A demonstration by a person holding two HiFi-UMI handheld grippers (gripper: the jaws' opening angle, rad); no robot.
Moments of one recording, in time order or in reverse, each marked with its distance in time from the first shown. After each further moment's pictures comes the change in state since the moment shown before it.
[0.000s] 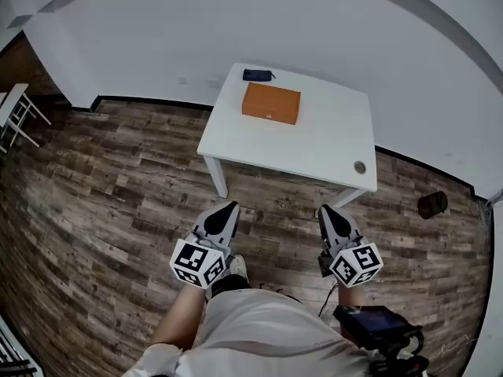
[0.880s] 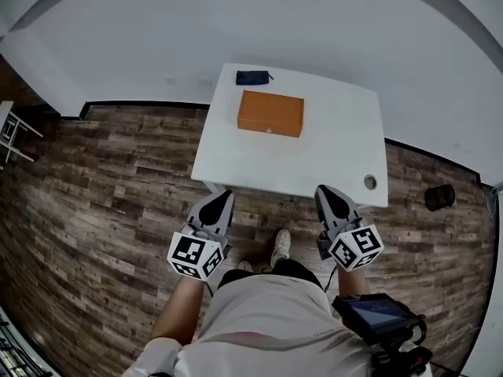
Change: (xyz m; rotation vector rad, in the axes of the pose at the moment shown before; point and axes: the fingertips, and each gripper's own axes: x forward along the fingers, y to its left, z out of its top) left arm 0.136 0.115 0.027 0.029 0.060 0.018; right arm 0.165 -0.080 0.031 0.034 -0.001 0.001
